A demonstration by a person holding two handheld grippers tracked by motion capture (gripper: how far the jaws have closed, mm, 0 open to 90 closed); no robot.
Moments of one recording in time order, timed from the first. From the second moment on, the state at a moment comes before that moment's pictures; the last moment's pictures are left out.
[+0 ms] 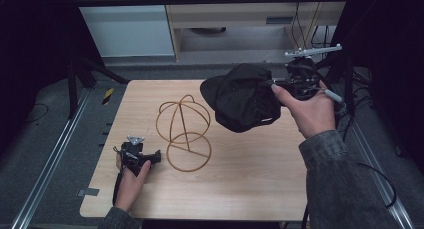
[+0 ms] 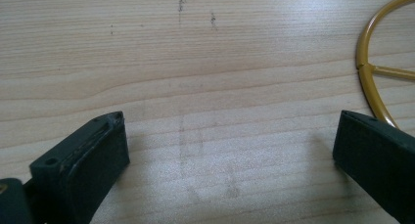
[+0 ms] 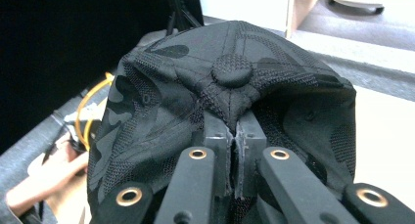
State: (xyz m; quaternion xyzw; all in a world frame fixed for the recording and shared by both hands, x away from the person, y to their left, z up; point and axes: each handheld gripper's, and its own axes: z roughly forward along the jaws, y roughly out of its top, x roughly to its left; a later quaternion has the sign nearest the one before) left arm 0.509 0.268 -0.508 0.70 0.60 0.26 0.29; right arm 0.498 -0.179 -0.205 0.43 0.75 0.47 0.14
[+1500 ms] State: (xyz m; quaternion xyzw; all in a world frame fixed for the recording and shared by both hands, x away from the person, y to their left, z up) left arm 0.510 0.265 -0.508 0.71 0.59 0.25 0.29; right arm 0.508 -0.090 -0.231 0.38 0.76 0.52 0.05
